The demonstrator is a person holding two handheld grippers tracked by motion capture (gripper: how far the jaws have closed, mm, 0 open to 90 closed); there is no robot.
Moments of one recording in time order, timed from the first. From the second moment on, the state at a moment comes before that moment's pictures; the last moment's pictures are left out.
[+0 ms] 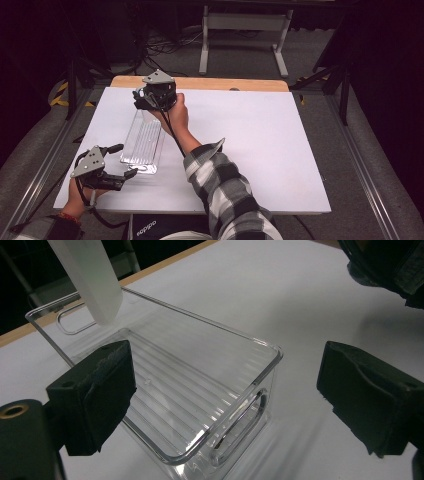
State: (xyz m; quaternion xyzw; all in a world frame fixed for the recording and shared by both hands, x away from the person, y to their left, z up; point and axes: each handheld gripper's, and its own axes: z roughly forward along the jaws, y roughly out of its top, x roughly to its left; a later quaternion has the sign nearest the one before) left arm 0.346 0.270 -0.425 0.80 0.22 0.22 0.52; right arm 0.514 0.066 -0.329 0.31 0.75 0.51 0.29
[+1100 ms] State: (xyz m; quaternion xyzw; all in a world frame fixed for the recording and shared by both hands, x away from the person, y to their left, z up) left arm 0.345 0.268 -0.426 0.80 0.22 0.21 0.52; right arm 0.551 0.079 -0.376 0.37 0.75 0.46 0.30
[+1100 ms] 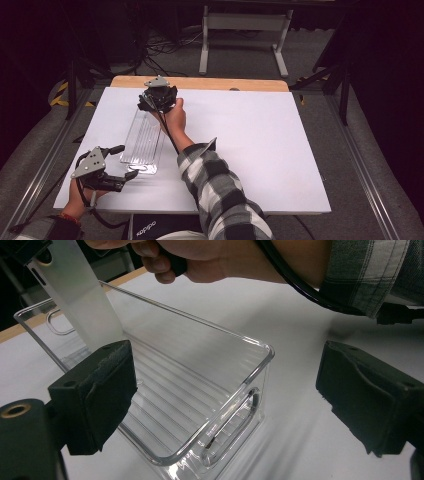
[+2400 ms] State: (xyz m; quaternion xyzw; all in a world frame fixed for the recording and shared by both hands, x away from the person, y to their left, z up) left arm 0.346 0.267 -0.428 0.80 0.22 0.21 0.51; right arm 0.545 0.067 -0.362 0.34 0.74 0.47 0.35
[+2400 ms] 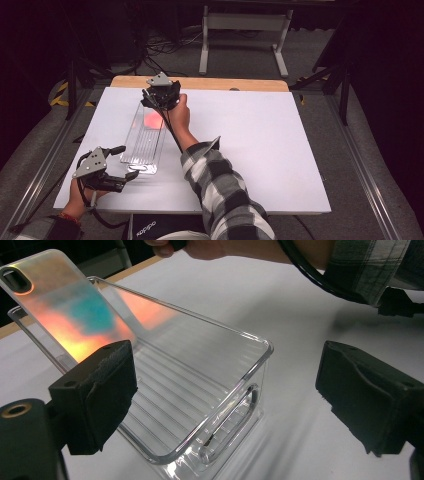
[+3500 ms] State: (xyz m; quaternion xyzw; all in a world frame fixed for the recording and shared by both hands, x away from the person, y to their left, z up) left arm 0.345 0.269 -0.426 0.80 0.22 0.23 0.50; right arm 0.500 -0.004 -0.357 0.33 0.73 0.50 0.34
